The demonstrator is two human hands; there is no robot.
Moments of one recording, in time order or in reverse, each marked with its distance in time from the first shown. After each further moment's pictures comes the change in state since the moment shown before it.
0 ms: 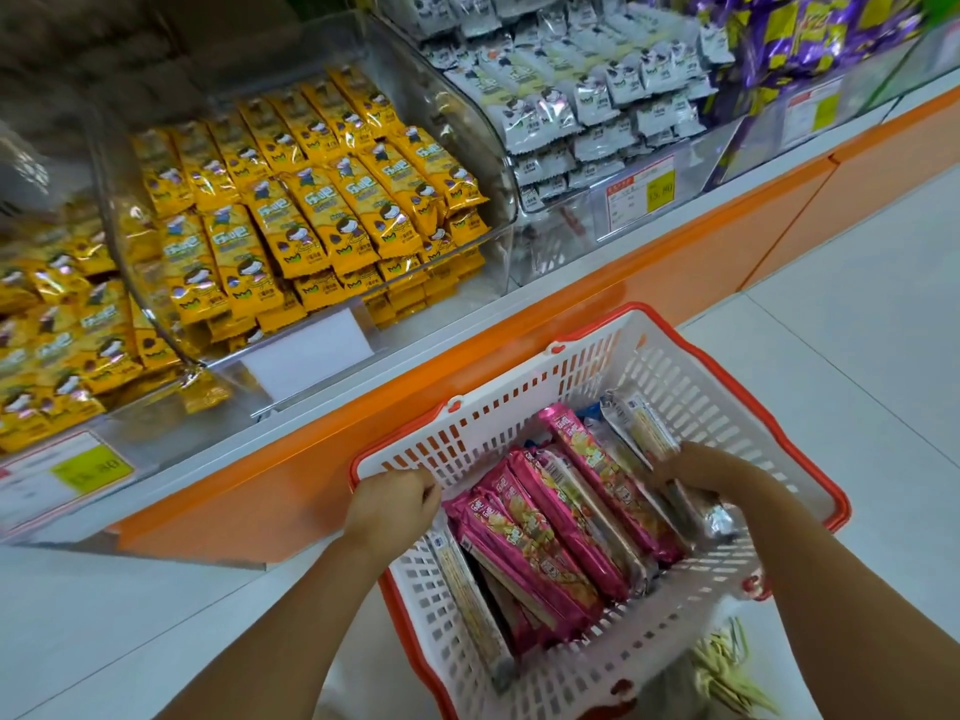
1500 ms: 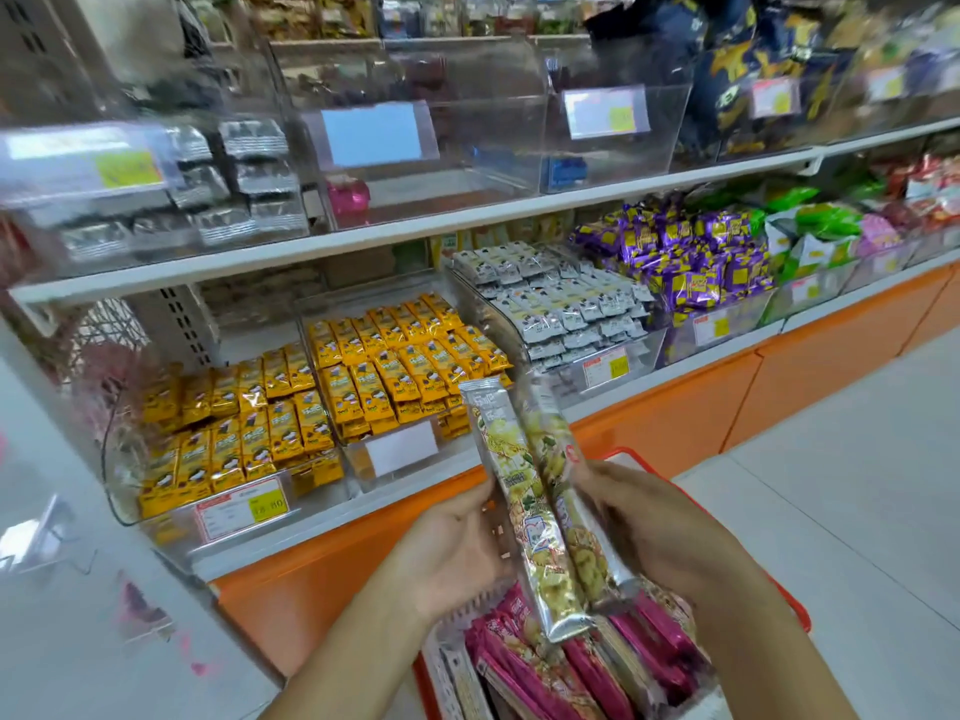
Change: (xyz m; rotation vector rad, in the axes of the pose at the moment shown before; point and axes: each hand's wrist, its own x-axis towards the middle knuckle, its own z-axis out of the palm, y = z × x) left_hand -0.096 0.083 -0.165 -2.119 -0.402 -0.053; right_hand -0.281 -0.115 0.013 0.902 -0.194 -0.709
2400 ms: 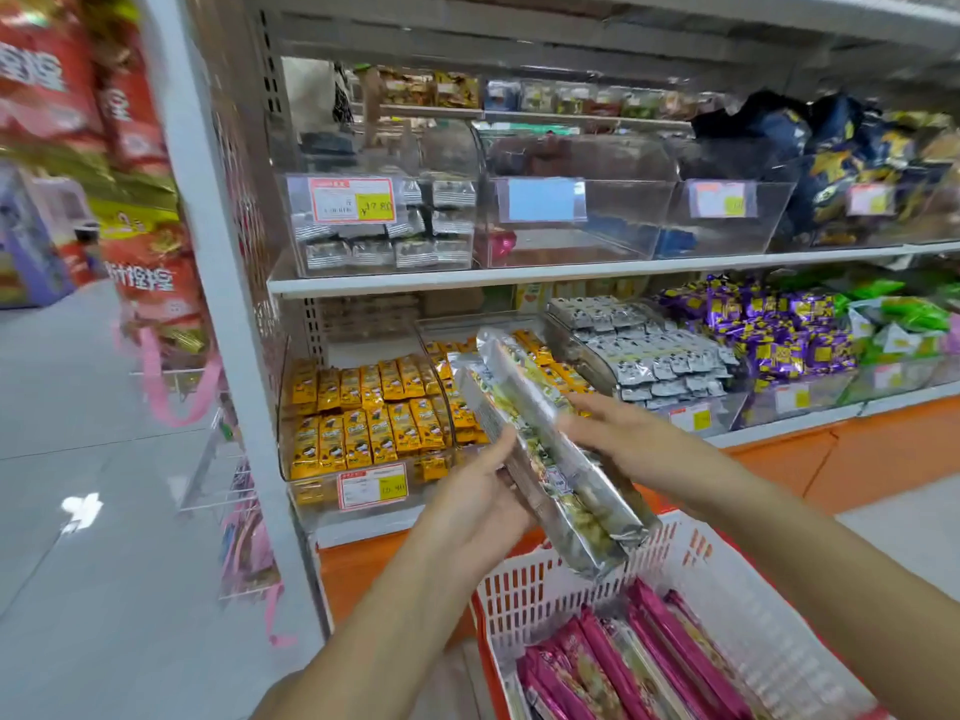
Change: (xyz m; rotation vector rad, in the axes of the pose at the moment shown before) left_hand -0.110 0.052 0.029 -0.140 0.092 0.390; right_hand -0.018 -0.073 0.130 -0.868 -0.048 -0.247
